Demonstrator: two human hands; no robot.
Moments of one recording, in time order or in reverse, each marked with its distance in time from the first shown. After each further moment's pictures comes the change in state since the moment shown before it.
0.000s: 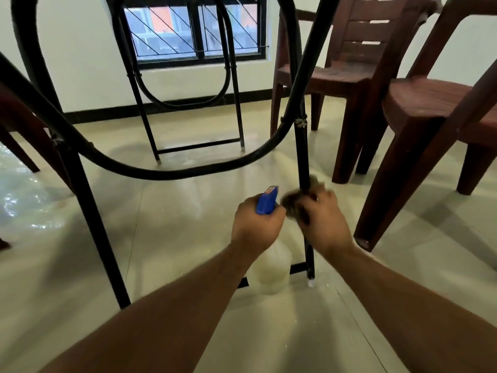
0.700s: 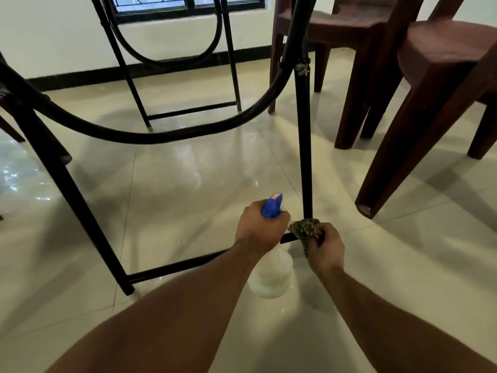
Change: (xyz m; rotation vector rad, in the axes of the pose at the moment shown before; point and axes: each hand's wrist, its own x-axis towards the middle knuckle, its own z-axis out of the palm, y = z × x) left_hand -0.026 -0.064 0.031 0.145 -0.120 -0.201; right_hand -0.104 0.030 0.091 0.575 0.000 0.853
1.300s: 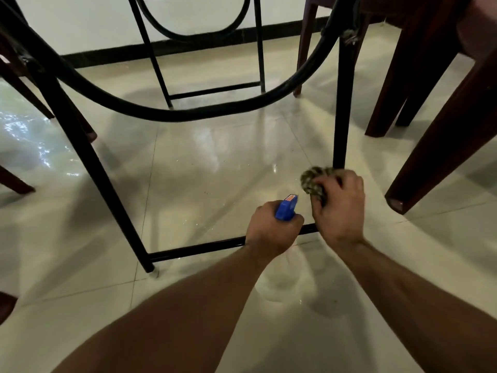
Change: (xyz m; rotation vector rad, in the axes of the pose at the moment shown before) left_hand -0.007 -0.032 -0.012 0.064 -0.010 -0.029; right_hand 0.011 -0.073 0.010 -0.342 0.192 -0.781
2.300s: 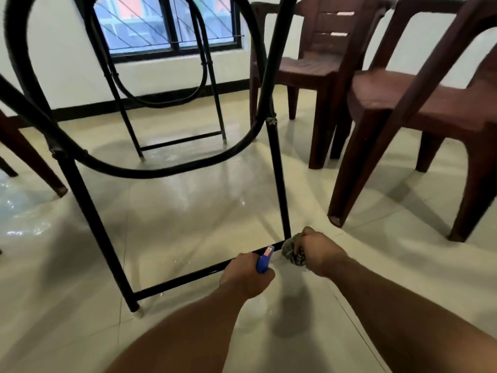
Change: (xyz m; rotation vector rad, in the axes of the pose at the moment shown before) left_hand -0.062 0.018 -0.012 0.574 -0.270 0.008; right_hand -0.018 0.002 -0.109 -0.279 -0.893 0.159
